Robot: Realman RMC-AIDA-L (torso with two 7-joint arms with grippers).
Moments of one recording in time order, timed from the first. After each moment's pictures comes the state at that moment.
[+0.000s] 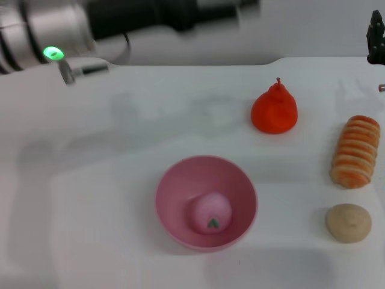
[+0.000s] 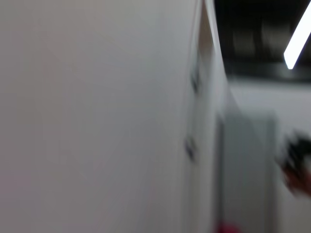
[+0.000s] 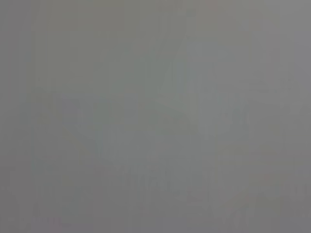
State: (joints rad) left arm -0.59 -2.06 1.13 0.92 1.25 1.40 -1.53; right arm 0.18 2.07 -1.85 -0.96 -2.52 0.61 2.74
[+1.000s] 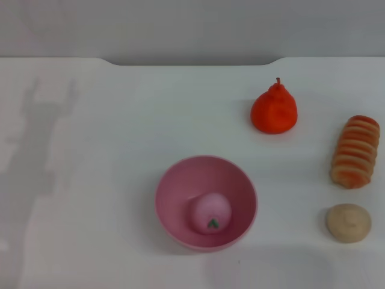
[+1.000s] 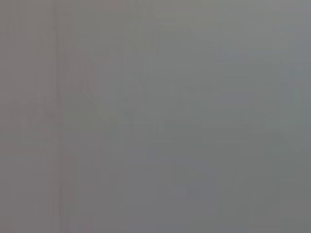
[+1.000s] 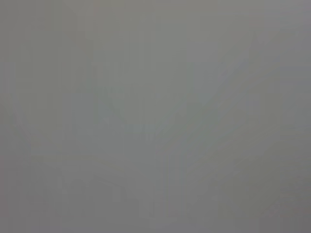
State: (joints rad) left arm -0.34 -2.07 1.53 0.44 -0.22 1.30 0.00; right arm 0.25 2.07 -1.68 -0.71 -2.41 0.81 2.82
